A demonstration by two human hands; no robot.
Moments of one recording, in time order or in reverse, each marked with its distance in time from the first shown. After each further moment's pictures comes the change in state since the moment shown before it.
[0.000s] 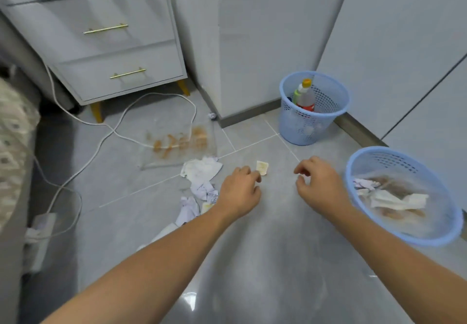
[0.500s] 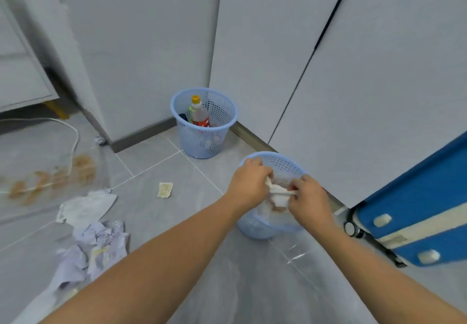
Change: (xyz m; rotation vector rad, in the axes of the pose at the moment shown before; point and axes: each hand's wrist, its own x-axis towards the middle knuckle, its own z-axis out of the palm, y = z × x) left_hand 0.092 0.247 0.049 -0.141 -0.066 0.419; right_hand -0.074 0.147 -0.128 -0.253 0.156 0.394
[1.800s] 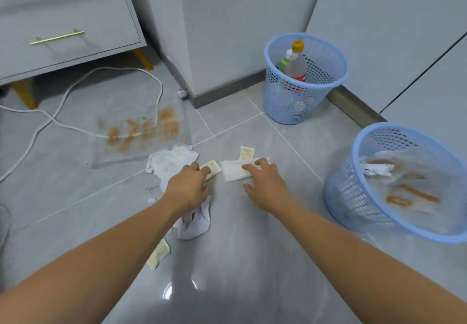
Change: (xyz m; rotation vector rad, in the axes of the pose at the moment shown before) left_hand -0.195 -0.313 -0.038 0.361 -0.267 -0.526; right_hand -0.009 -0.214 0.252 0.037 -0.519 -0.332
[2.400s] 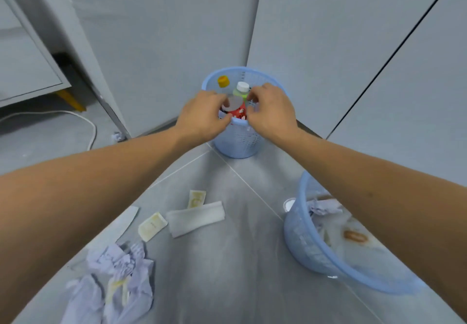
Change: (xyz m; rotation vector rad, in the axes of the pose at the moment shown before) left_hand 0.188 0.156 -0.179 -0.255 0.468 0.326; right_hand 0.127 0.078 -0.230 -0.022 0.598 0.012
